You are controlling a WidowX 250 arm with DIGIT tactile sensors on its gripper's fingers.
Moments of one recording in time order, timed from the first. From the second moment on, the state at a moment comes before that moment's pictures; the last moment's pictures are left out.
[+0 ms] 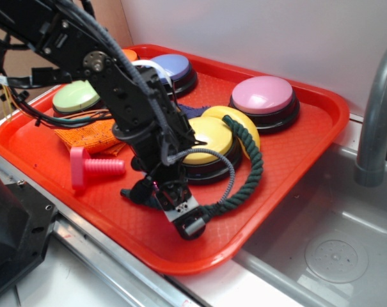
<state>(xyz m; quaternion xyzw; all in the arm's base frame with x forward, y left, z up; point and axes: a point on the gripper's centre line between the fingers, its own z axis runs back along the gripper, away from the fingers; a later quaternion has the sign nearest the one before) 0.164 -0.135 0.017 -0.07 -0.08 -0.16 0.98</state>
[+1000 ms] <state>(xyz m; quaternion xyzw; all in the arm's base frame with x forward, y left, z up) 0.171 -0.104 0.084 -0.01 -0.06 -0.05 1.00</state>
